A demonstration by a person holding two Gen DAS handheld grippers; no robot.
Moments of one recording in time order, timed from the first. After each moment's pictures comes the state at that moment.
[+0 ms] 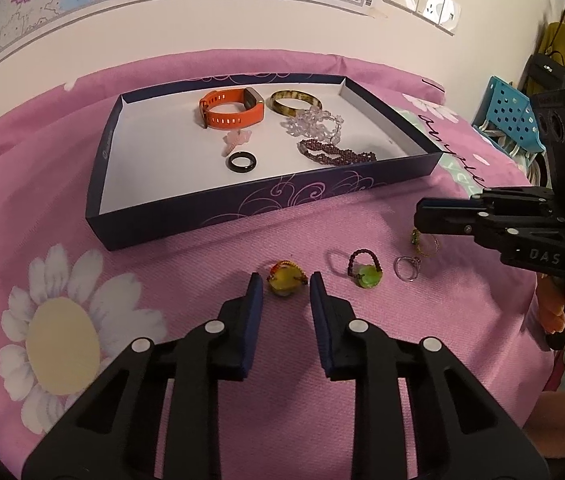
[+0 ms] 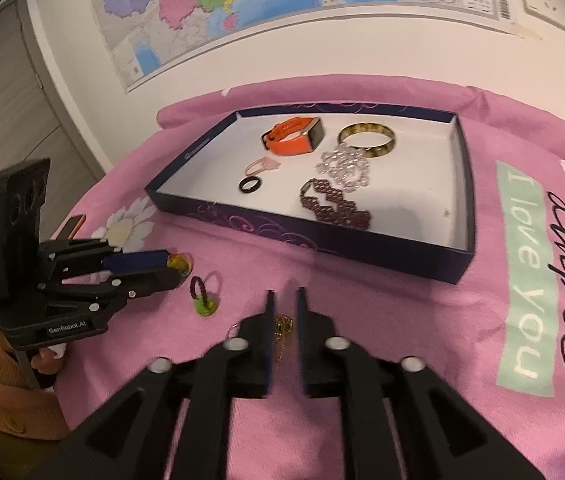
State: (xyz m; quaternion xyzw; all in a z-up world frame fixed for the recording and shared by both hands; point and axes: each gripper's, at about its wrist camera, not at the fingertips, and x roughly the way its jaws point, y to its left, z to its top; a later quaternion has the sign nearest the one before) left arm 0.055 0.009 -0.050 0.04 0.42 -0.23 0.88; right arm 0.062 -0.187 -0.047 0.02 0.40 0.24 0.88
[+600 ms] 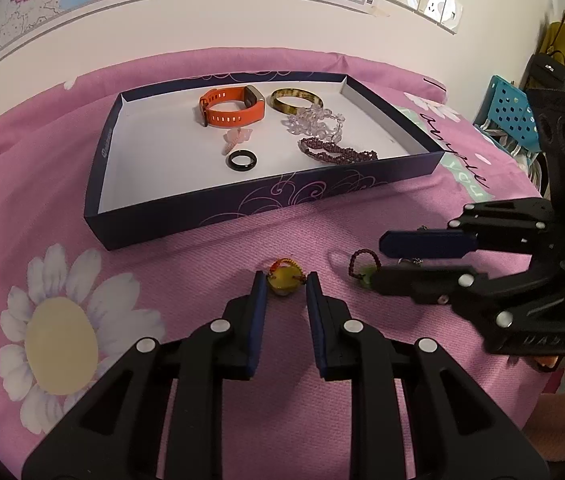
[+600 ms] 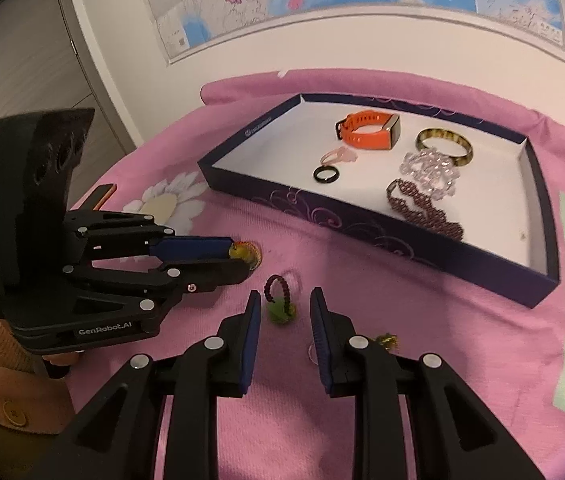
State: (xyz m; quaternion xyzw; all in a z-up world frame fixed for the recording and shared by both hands) left arm 0.056 0.008 -0.050 0.04 0.42 -0.22 0.88; right arm 0.055 -0.131 -0.053 -0.03 0.41 0.30 0.86
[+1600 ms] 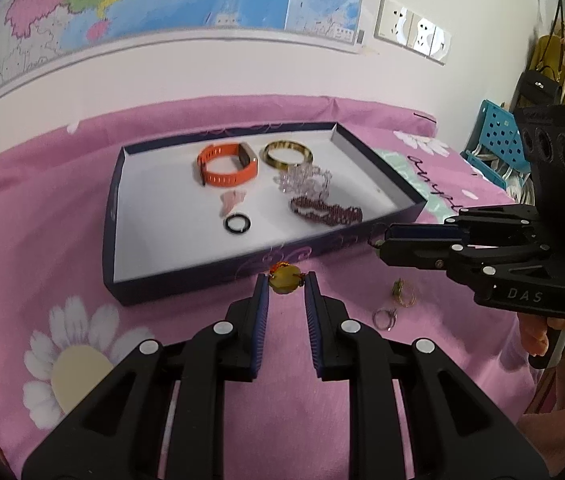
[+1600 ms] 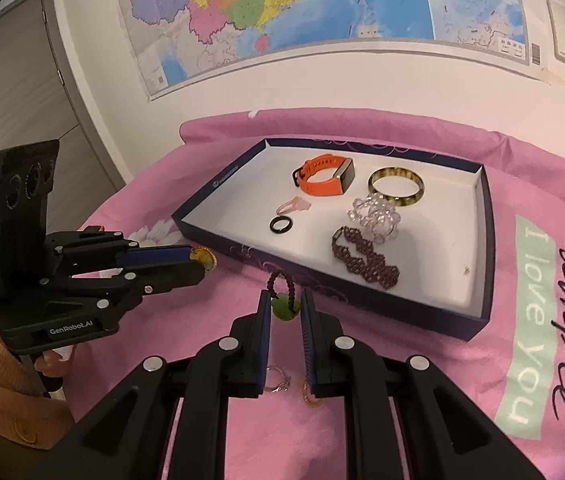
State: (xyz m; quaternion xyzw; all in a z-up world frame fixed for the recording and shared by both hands) left arm 0.060 0.004 -0.012 0.03 0.37 -0.23 0.90; right arm 0.066 -0.167 -0.020 0.00 0.37 0.27 0.89
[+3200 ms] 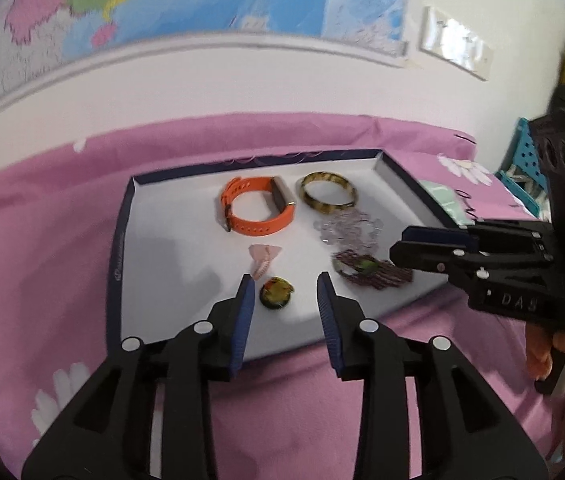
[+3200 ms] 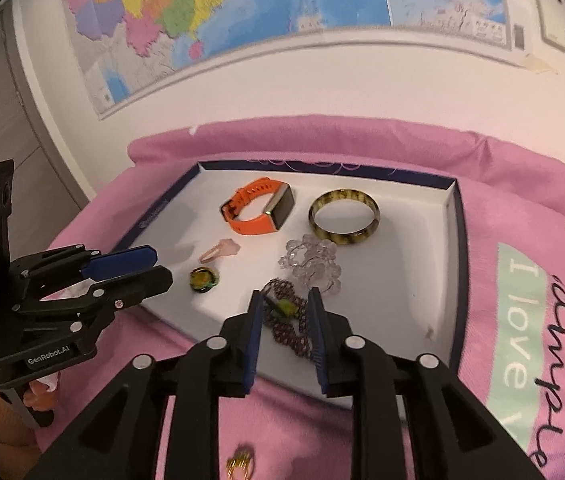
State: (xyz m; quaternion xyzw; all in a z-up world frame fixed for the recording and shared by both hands) left arm 0.109 -0.009 -0.011 0.04 0.35 -0.19 0.92; right arm 0.132 -0.181 -0.024 0.02 0.37 0.22 0.90
